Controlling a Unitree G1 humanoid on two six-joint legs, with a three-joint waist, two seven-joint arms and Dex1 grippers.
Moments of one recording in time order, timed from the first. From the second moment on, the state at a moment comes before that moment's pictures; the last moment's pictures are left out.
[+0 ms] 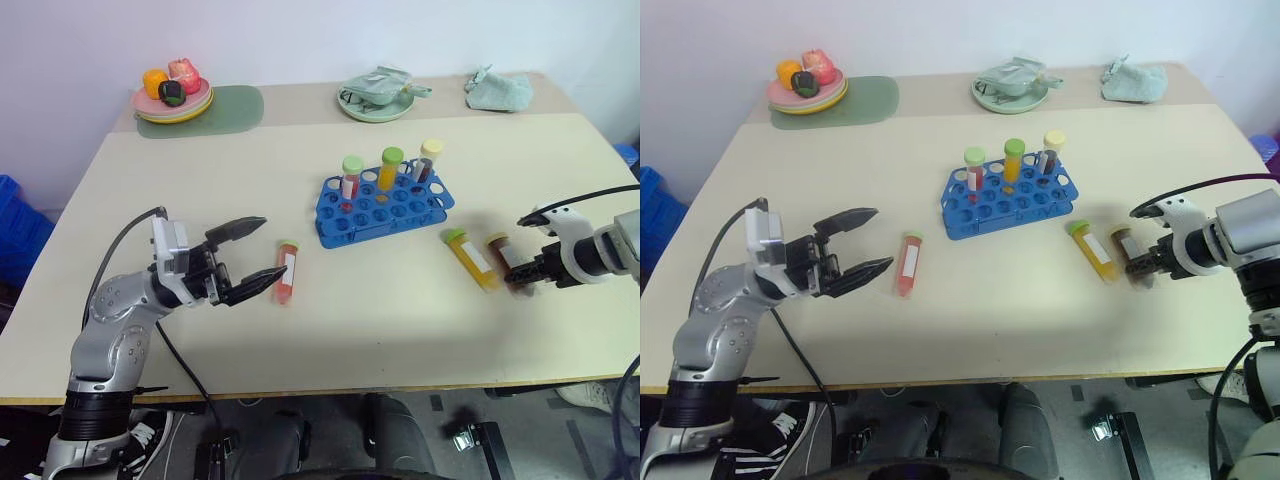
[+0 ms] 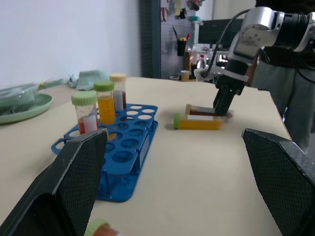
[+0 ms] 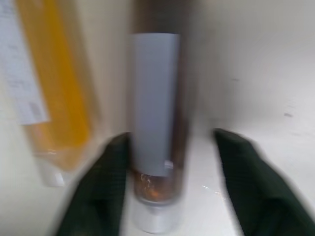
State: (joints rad) left arm -0.18 0.51 0.14 -0.19 -0.64 0.14 -1.11; right arm -0.76 -1.08 0.28 0.33 0.29 1.38 0.89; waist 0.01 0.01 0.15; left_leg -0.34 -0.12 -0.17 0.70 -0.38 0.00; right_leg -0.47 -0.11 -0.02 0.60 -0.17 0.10
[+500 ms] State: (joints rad) left arm -0.20 0.51 0.14 -0.18 -0.65 0.14 -1.11; right arm -0.75 -1.07 0.25 0.31 0.30 1.39 0.88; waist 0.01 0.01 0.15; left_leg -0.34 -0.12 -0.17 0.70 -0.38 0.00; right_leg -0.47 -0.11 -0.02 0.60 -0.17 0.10
